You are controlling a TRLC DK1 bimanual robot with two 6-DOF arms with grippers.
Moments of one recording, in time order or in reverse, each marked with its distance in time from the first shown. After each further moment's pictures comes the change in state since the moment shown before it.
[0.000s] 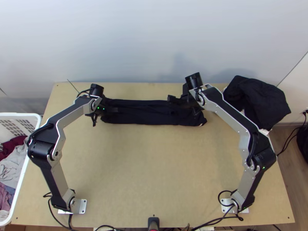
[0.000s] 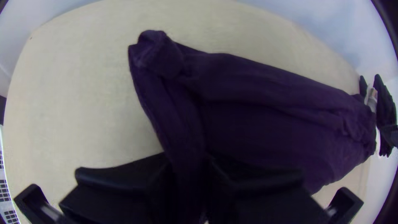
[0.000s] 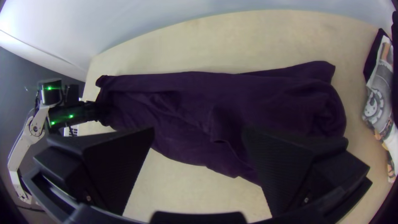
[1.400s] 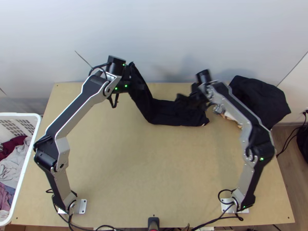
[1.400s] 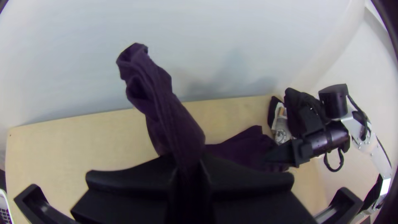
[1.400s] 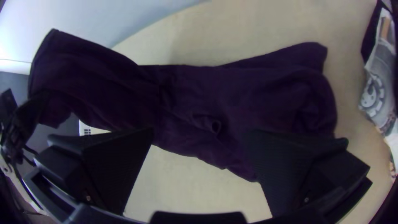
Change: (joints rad) left arm -0.278 -0.085 0.564 -0.171 0.038 -0.079; right arm -0.141 0.067 0.082 -0.153 -0.195 -0.039
